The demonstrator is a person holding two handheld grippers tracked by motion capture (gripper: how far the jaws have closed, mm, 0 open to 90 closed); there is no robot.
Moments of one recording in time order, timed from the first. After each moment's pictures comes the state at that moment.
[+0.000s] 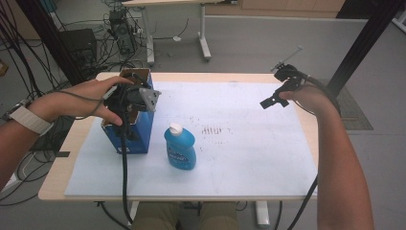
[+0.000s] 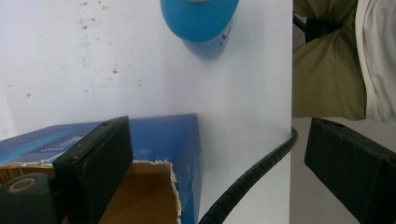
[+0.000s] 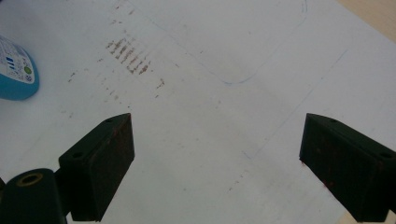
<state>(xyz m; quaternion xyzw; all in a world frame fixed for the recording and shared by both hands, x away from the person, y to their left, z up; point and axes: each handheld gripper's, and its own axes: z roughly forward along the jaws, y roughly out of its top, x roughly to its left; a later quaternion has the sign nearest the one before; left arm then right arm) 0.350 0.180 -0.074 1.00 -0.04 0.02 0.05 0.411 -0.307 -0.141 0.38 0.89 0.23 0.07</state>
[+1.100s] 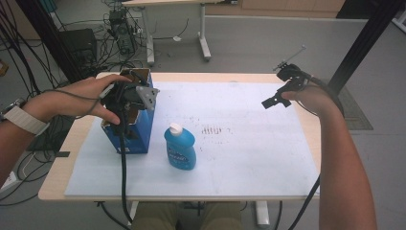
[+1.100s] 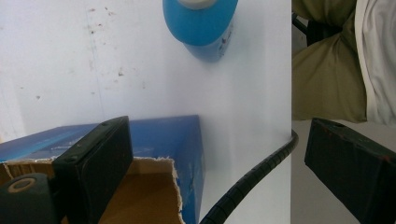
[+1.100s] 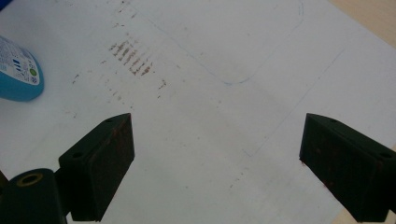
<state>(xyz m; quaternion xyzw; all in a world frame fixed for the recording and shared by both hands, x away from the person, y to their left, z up) 0.344 0.184 -0.066 1.00 -0.04 0.03 0.06 0.403 -0.310 -0.135 0.38 0.89 0.24 0.07</state>
